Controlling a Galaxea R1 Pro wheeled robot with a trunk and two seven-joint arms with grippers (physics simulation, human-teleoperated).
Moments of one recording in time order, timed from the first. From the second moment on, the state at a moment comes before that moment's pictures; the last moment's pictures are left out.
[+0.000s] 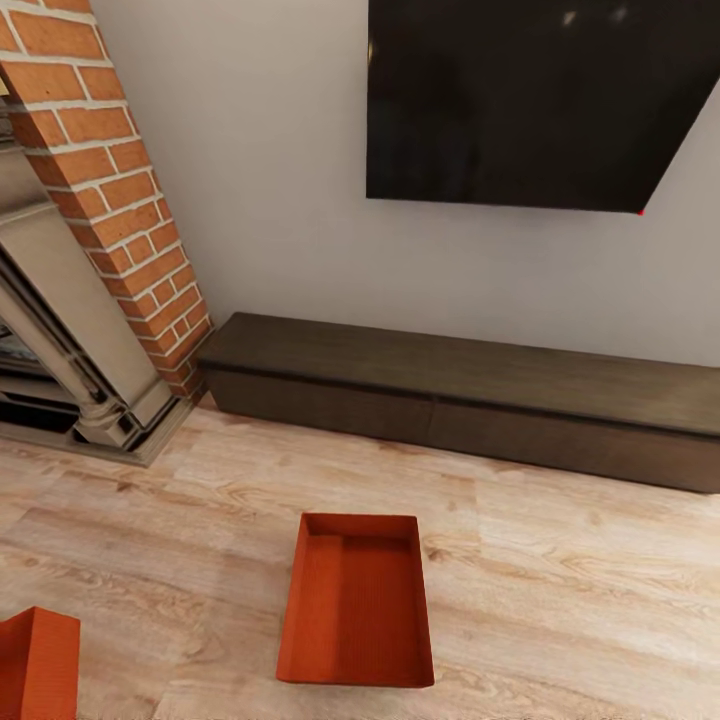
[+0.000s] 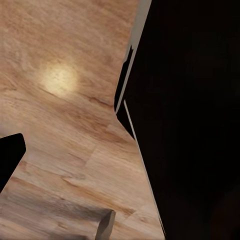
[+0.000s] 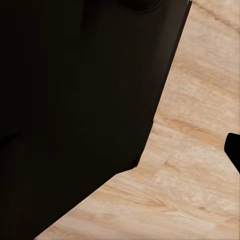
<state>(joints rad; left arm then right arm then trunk) 0.00 0.02 0.02 -0.07 0.26 -0.08 0.10 -0.10 -0.03 0.24 0.03 -0.02 -0.17 0.02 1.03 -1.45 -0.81</state>
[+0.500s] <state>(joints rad) 0.00 0.02 0.02 -0.07 0.26 -0.08 0.10 -0.10 -0.03 0.24 0.03 -0.02 -0.17 0.02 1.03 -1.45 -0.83</state>
